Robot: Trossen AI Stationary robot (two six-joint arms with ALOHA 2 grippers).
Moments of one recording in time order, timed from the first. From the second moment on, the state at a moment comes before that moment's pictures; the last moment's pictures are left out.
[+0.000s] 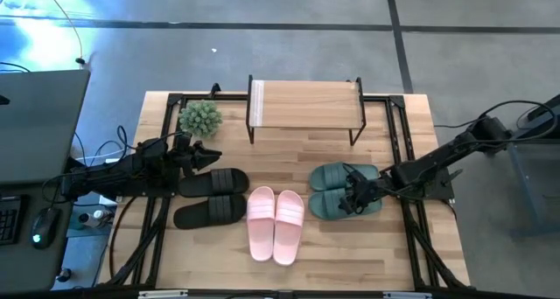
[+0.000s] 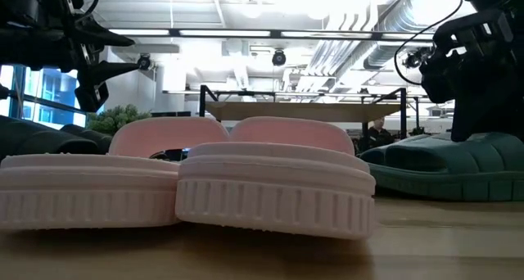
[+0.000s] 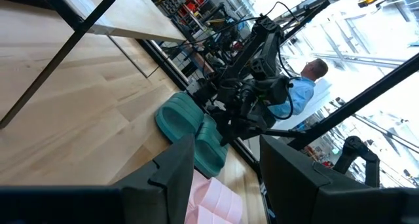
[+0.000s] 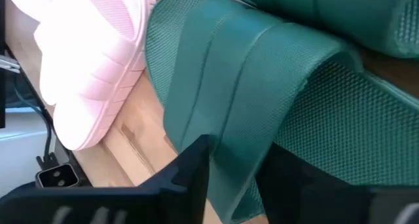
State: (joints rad) left arm 0.33 0.03 0.02 0.00 0.11 -0.84; right arm 0.39 1.12 0.41 -0.18 0.05 1.41
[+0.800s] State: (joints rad) left arm 0.33 0.03 0.02 0.00 0.11 -0.84; right arm 0.50 1.10 0.73 -0.38 0.33 1.38
